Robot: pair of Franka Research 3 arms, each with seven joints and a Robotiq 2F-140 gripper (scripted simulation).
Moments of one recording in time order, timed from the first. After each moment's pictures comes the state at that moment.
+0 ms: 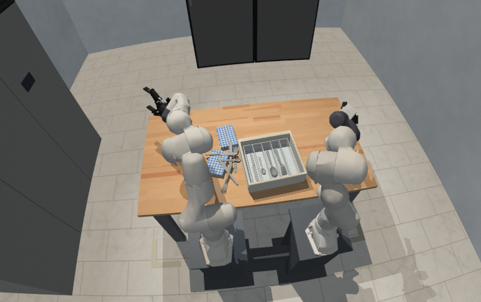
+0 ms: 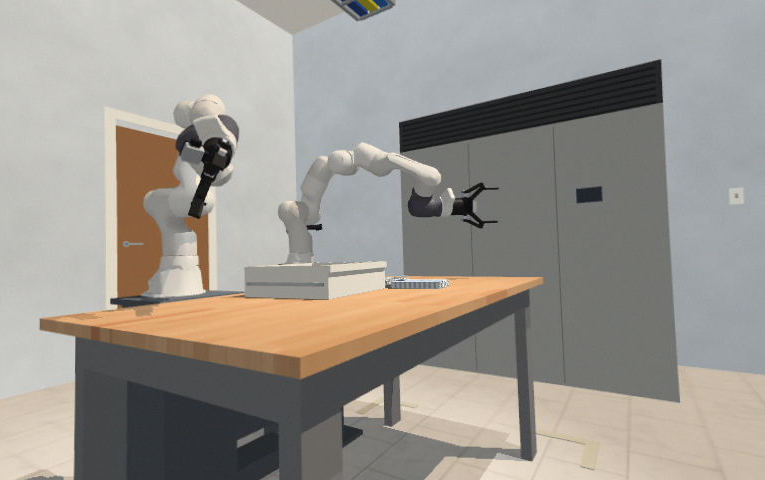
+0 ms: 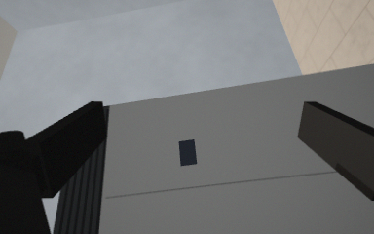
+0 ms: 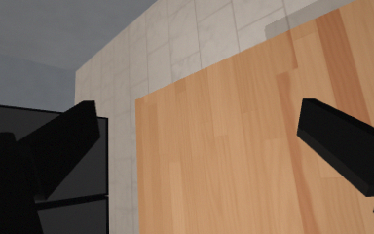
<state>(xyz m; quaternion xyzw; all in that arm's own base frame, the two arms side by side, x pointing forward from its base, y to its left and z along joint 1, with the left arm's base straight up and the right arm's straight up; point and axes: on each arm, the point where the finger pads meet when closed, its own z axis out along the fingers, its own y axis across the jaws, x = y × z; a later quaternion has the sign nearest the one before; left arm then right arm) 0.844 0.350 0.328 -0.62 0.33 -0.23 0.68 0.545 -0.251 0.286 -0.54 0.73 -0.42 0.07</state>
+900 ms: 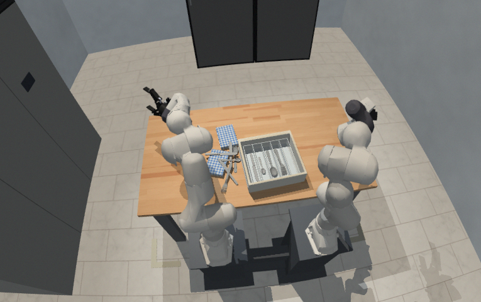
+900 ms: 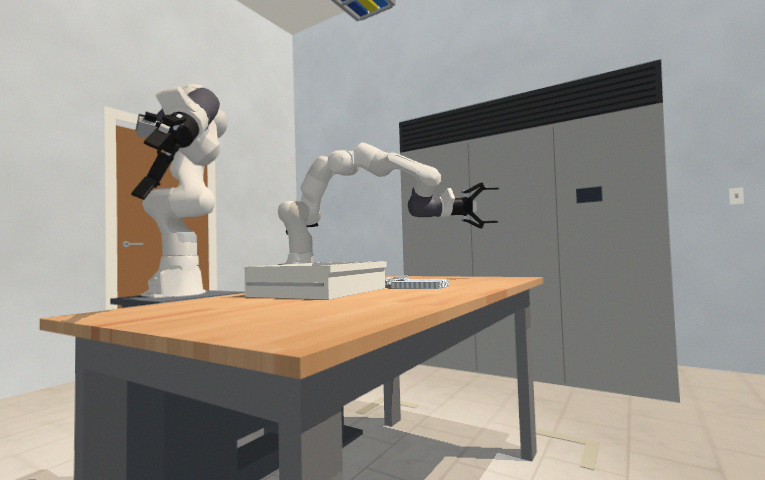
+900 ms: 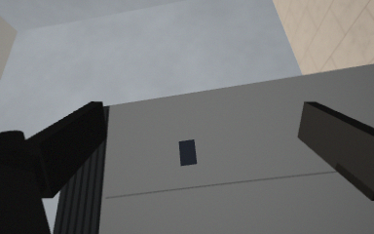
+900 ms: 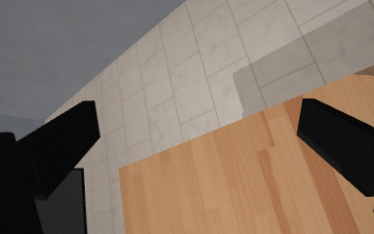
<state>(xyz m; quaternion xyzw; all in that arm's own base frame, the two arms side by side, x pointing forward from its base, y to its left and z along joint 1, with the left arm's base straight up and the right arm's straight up) 0.844 0.350 0.328 -0.62 0.33 -0.23 0.68 0.504 -0.363 0.322 -0.50 0.77 -0.40 -0.01</state>
